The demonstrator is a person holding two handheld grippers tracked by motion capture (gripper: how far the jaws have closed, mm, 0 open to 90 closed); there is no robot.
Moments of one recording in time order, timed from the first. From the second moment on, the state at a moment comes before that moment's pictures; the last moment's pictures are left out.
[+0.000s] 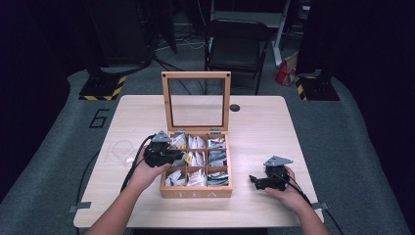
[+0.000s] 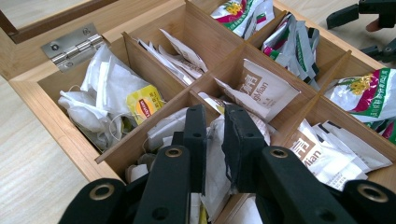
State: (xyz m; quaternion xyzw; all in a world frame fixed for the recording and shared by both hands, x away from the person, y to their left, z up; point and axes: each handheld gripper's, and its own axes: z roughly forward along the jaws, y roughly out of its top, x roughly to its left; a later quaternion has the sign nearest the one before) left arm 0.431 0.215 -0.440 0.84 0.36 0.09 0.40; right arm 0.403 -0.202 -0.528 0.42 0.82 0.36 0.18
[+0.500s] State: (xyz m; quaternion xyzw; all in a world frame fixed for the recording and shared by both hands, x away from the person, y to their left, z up) left arm 0.425 0.222 -0.435 0.84 0.35 0.09 0.40; right arm 0.403 -0.202 -0.528 0.42 0.82 0.36 0.18
